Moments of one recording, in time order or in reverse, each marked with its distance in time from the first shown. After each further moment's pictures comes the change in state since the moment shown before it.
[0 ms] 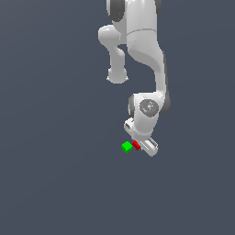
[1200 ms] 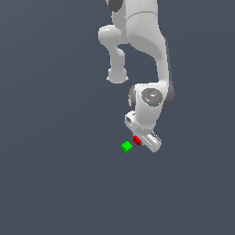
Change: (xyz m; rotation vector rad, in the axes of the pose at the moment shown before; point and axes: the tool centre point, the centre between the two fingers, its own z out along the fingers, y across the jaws) arm -0.001 0.001 -0.048 0.000 0.000 0.000
